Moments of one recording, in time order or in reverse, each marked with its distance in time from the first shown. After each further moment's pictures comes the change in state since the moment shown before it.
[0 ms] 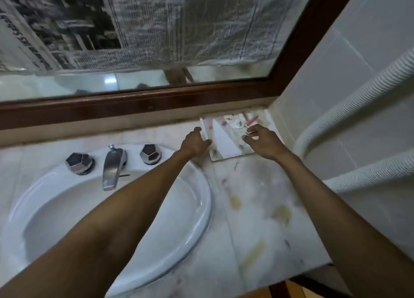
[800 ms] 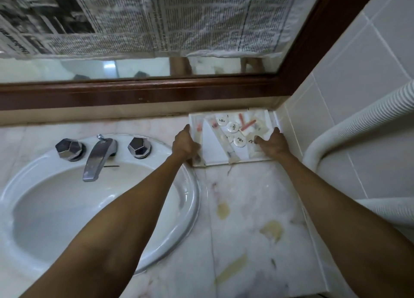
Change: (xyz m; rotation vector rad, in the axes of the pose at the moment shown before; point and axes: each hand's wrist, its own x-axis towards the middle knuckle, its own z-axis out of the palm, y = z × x) left_hand 0.010 0.002 0.021 -0.066 0.224 -0.204; right_hand 0.102 0.090 0.006 0.033 0.000 0.223
